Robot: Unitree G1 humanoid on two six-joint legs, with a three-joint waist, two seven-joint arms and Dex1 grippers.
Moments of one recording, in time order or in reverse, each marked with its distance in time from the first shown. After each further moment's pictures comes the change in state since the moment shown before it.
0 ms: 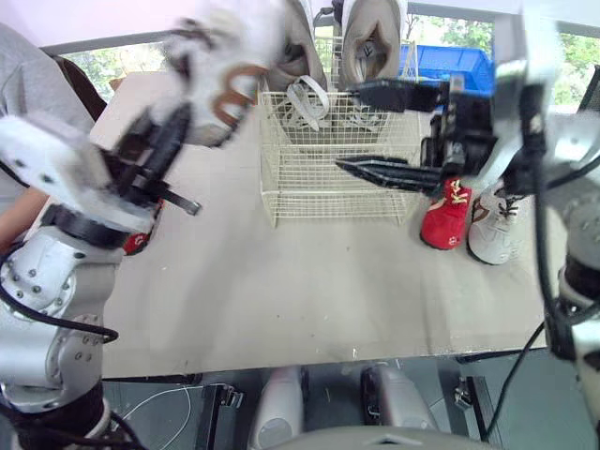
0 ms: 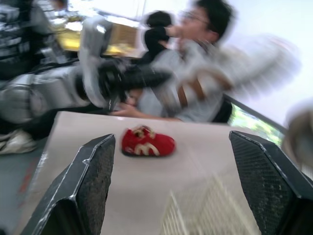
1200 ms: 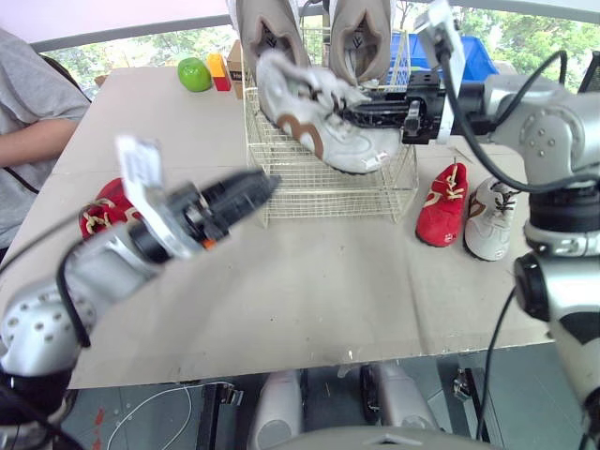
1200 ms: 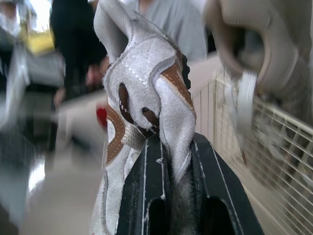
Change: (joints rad) left arm 0.059 0.057 -0.281 0.114 -1.081 0.267 0.363; right arm -0.073 0.281 -0.116 0.333 -0.274 0.315 -0.066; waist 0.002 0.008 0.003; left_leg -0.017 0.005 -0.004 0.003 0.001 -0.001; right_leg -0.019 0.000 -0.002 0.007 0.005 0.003
